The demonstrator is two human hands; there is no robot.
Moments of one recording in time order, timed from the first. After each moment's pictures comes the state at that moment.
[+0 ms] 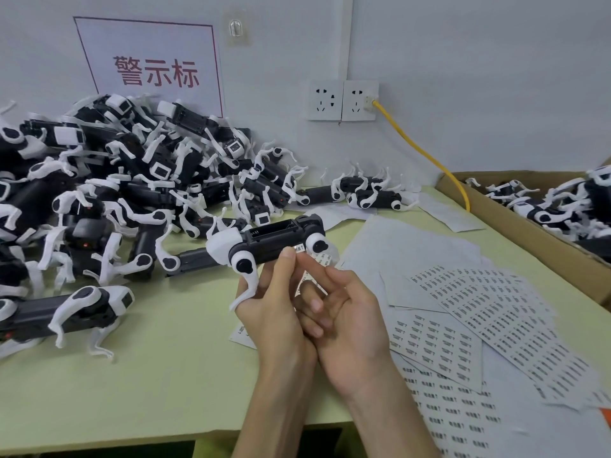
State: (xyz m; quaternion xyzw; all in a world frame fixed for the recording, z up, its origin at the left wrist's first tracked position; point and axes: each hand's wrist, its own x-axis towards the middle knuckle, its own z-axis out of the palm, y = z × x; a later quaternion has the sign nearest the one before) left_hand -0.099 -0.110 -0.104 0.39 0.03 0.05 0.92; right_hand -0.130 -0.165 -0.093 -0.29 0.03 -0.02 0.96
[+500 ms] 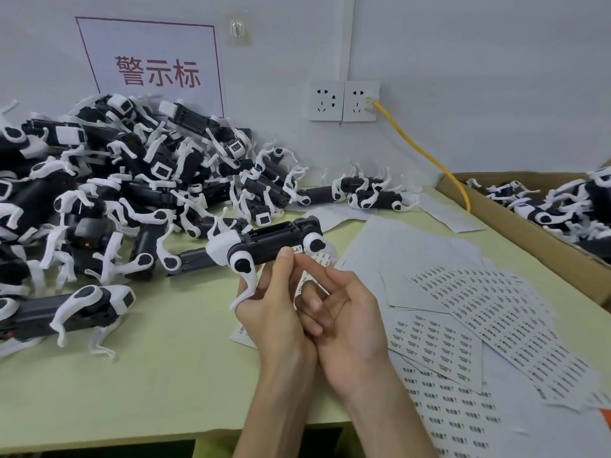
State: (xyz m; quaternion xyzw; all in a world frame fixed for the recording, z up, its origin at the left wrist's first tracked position) left_hand -0.096 -0.112 -0.109 0.39 0.07 0.07 0.91; right_hand -0.131 -0.162 -0.094 -0.31 0.03 -0.04 0.95
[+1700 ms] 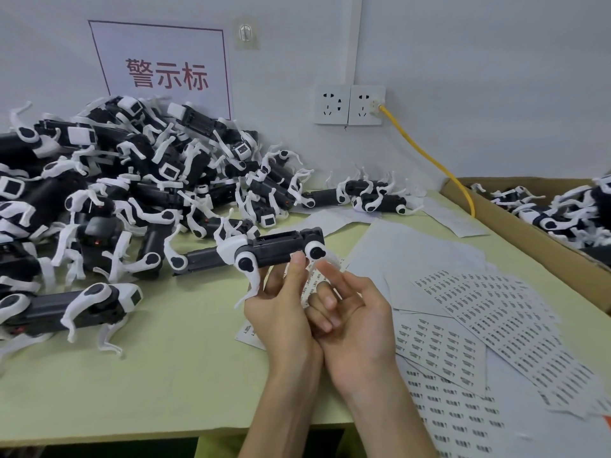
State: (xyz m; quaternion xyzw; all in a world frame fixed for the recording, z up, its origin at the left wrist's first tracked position) left_hand -0.099 -0.113 -0.105 0.39 0.07 0.06 0.92; right_hand -0.129 -0.164 -0.099 -0.24 0.05 -0.07 0.97
